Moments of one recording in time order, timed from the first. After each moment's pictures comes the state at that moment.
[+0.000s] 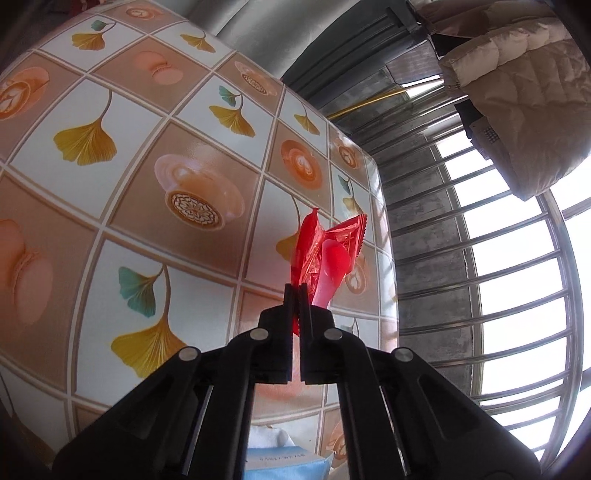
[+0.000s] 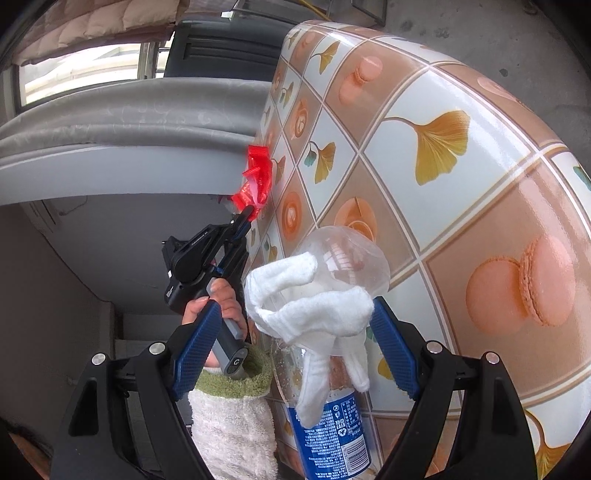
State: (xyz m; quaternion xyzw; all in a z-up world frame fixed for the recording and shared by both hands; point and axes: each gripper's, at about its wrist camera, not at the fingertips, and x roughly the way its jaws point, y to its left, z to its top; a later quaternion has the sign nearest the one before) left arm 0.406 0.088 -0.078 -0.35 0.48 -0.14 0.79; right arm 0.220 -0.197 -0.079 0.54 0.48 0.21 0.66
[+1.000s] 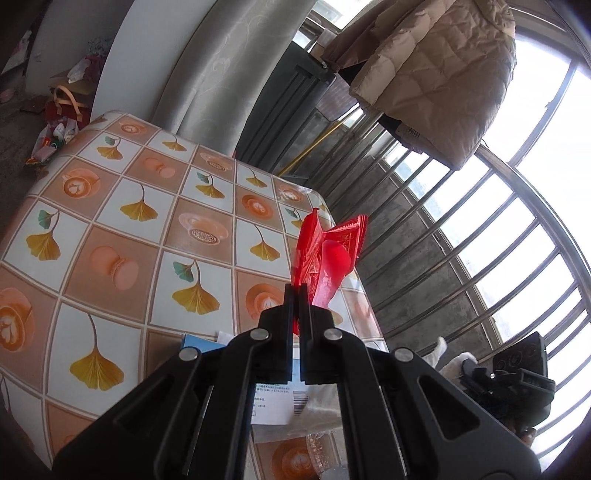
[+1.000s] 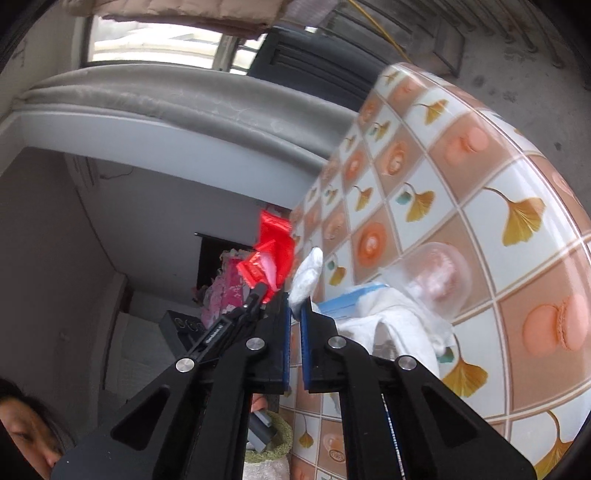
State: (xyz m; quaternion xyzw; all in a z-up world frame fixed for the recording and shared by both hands) left arm 0.265 0.113 0.009 -0.25 0.34 -0.18 0.89; right arm 0.217 -0.185 0.004 0.49 0.38 0.29 0.73
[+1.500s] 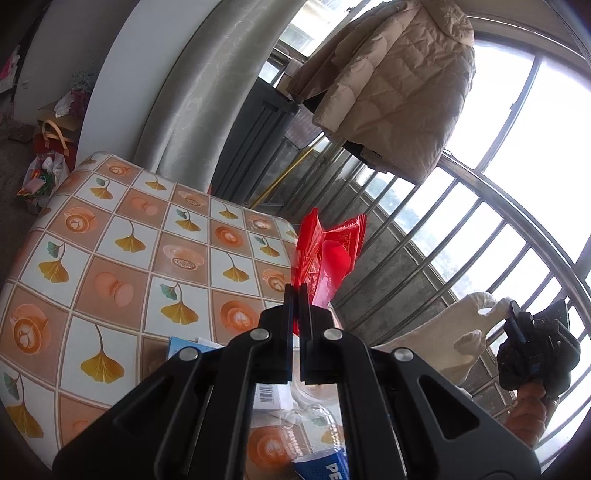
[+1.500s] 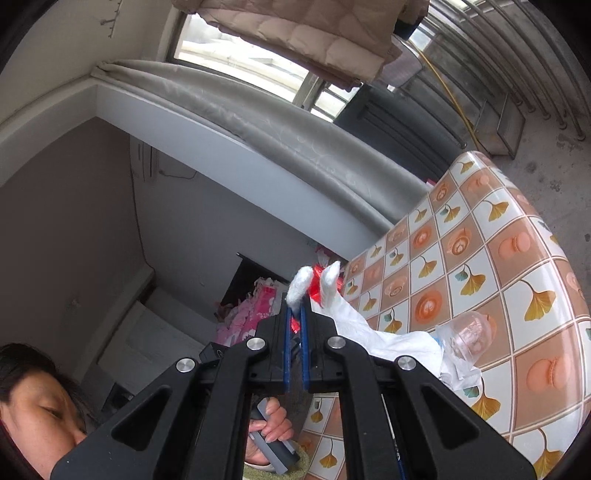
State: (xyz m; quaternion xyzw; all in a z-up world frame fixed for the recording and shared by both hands) left arm 0.211 0.108 0.059 -0.24 0.28 -0.22 0.90; right arm 0.165 -0.216 0.101 0.45 0.24 0.32 0.80
